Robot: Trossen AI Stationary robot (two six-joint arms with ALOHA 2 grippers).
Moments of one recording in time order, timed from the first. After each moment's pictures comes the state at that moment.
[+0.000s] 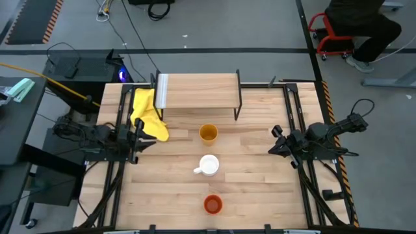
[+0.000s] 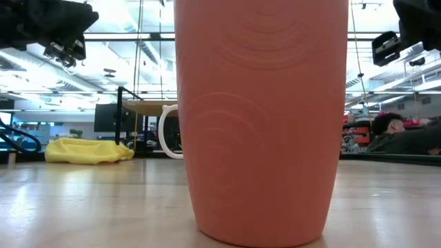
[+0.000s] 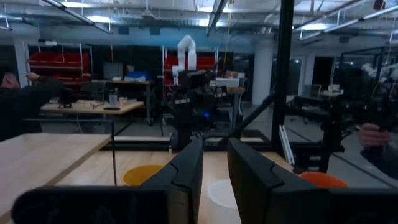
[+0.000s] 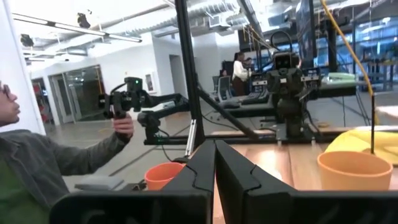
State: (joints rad) left arm -0.34 0.02 0.06 0.20 -0.32 0.03; right arm 0.34 0.01 0.01 0.18 -0.02 0.12
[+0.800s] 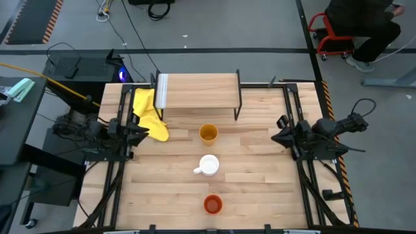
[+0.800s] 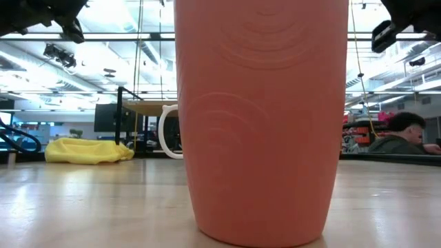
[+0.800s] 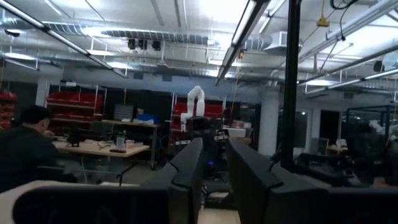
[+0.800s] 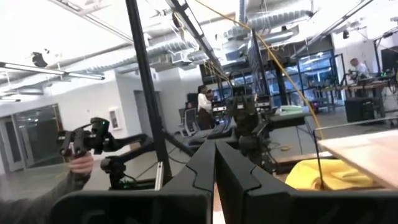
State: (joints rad) left arm -0.34 0.04 0.08 0.43 -0.37 0.06; right arm 0.34 0.01 0.10 0.21 0.17 0.13
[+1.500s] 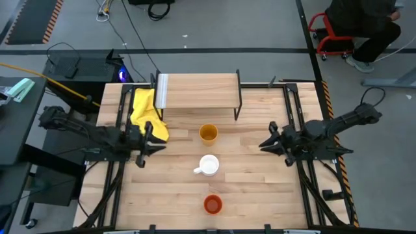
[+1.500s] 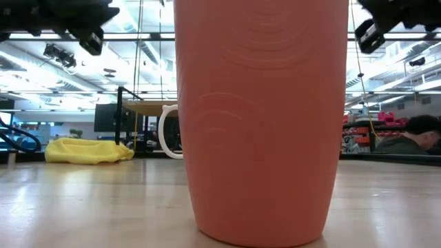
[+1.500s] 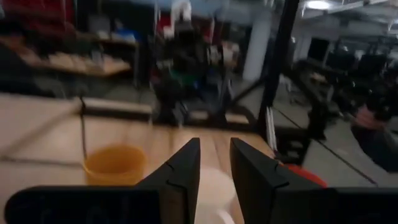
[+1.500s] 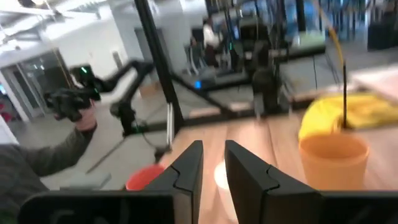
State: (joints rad) left arm -0.35 0.52 0.20 0.39 -0.29 -0.15; right arm 0.34 0.45 0.26 0.16 0.10 0.26
